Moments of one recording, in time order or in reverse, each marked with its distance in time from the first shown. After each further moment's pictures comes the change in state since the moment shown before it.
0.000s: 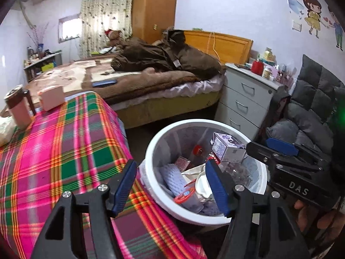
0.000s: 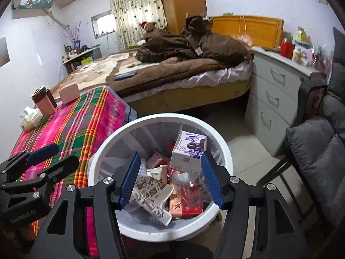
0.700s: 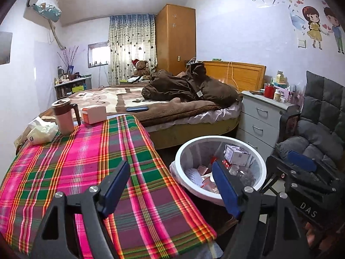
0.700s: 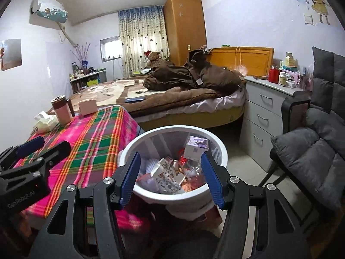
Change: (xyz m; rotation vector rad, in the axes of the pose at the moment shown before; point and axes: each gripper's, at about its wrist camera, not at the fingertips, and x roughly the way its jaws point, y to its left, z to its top) left arm -0.091 0.002 -0.043 -0.025 -0.215 0.174; right arm -0.072 0.035 -0.046 -0.028 -0.216 -0.028
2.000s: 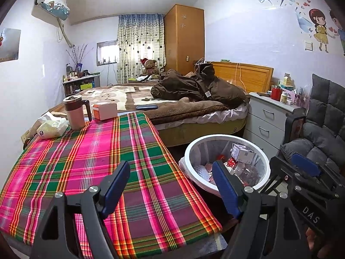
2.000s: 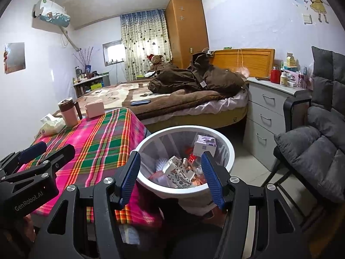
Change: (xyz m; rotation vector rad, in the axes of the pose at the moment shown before) left arm -0.019 0.007 -0.008 -0.024 -0.005 0.051; right arm -0.011 0.015 -0.009 0.015 -0.023 0.019
